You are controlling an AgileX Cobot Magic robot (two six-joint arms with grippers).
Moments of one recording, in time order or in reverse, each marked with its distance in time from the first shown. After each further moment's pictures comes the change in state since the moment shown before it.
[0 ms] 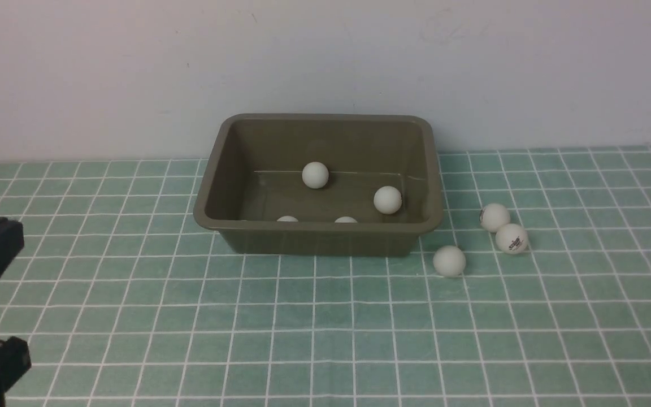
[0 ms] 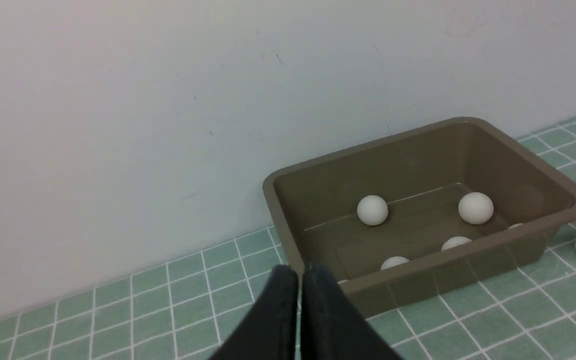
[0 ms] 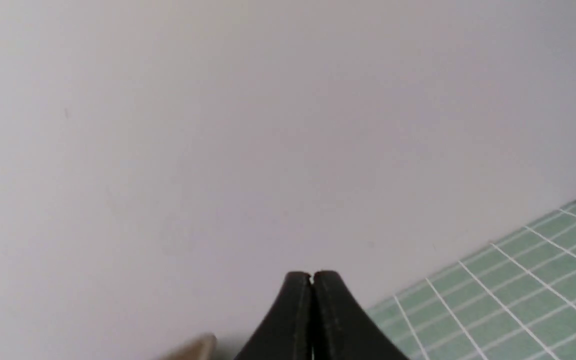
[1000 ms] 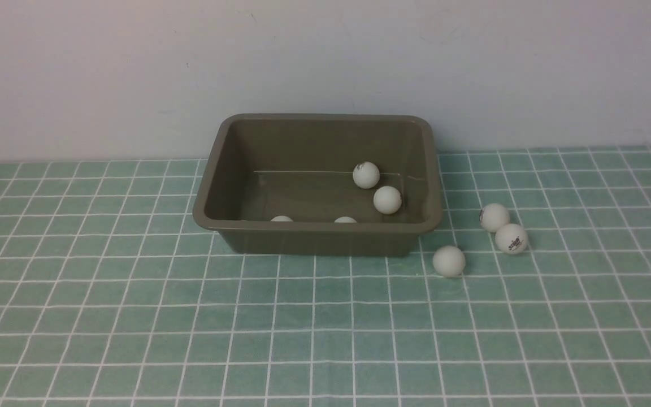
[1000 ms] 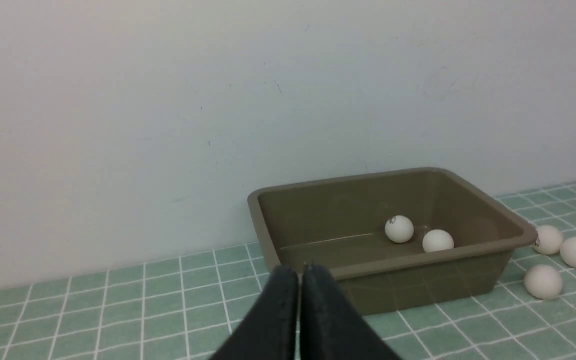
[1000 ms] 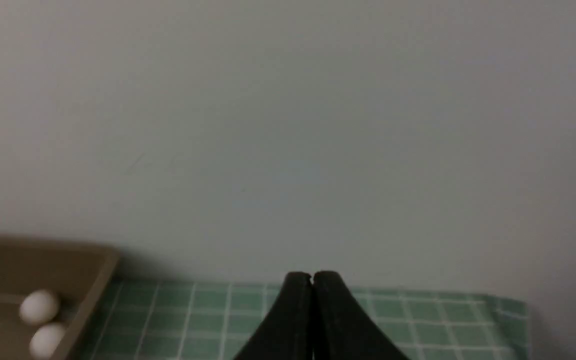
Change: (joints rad) right arm 0.148 0.807 -0.931 -0.638 0.845 -0.249; left arm 0.000 -0.503 0.216 0.010 0.070 -0.148
